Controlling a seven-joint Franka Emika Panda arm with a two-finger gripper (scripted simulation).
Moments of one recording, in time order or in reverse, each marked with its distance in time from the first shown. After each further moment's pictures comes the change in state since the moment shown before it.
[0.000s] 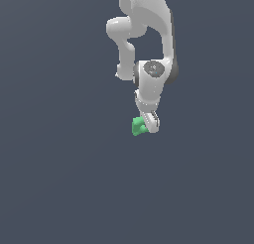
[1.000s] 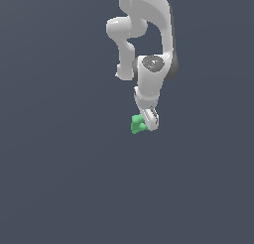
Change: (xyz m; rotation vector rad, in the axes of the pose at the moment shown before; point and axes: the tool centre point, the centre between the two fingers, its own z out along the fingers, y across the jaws) arm 0.004 0.003 -0.018 0.001 0.000 0.000
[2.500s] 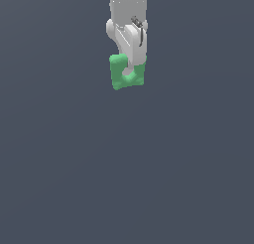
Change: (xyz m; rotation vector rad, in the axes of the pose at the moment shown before) arm 0.069 0.044 -0.274 0.001 0.000 0.002
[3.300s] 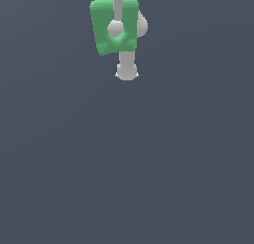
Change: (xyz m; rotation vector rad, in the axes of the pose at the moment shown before) arm 0.032 0.014 -0.126 0.000 0.000 -0.001
